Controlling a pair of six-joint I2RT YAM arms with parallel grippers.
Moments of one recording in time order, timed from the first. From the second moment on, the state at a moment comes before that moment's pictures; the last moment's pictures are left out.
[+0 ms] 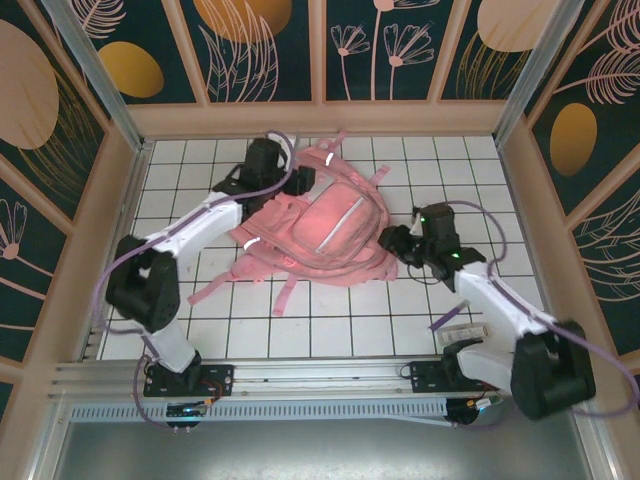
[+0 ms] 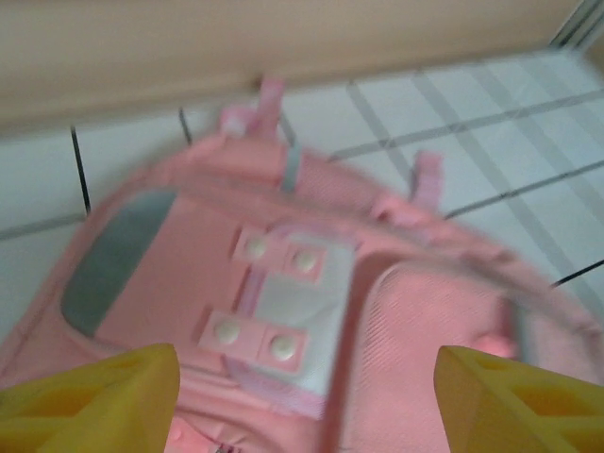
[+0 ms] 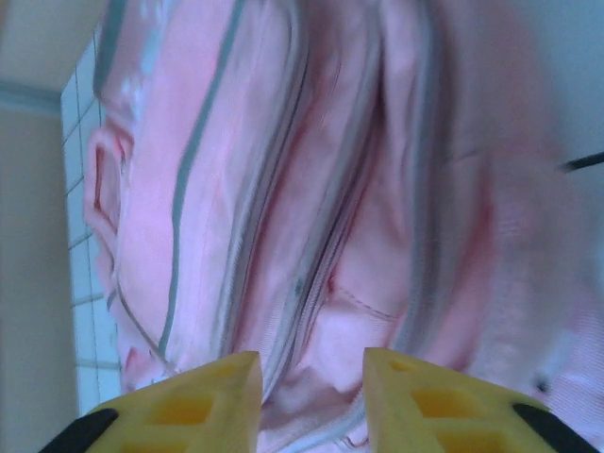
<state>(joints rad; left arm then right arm) -0.50 1.77 1.33 -0.15 0.02 -0.22 0.33 1.19 0.62 -0.18 -0.40 0.81</state>
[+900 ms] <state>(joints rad) -0.66 1.39 0.93 -0.24 0.22 0.16 0.17 2.03 1.23 0.08 -0.60 0.69</state>
